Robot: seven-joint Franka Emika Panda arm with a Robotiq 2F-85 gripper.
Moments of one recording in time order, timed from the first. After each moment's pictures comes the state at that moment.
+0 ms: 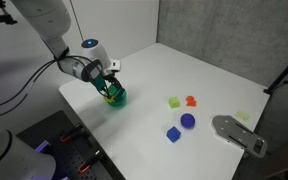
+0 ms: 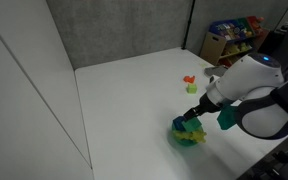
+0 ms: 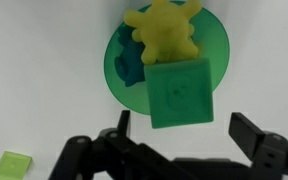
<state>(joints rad) 0.26 0.38 0.08 -2.51 0.06 3.20 0.28</state>
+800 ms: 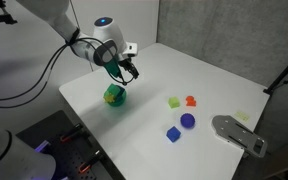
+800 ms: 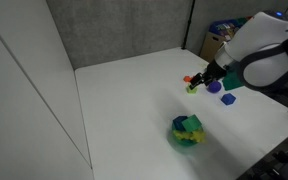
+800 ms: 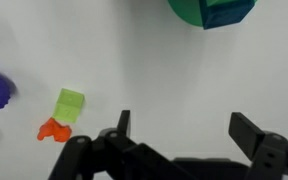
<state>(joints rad) 0.23 0.22 -0.07 -2.41 0.03 3.01 0.25</state>
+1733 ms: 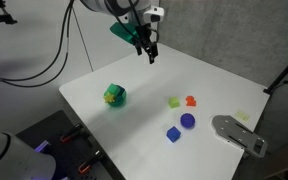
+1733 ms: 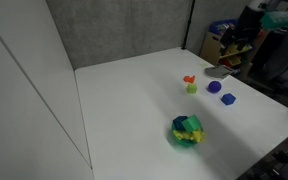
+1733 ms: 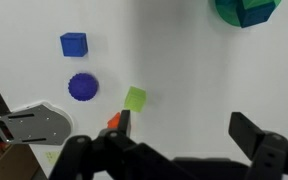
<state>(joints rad) 0.05 -0.02 -0.09 -2.16 -0.05 2.29 0.17</state>
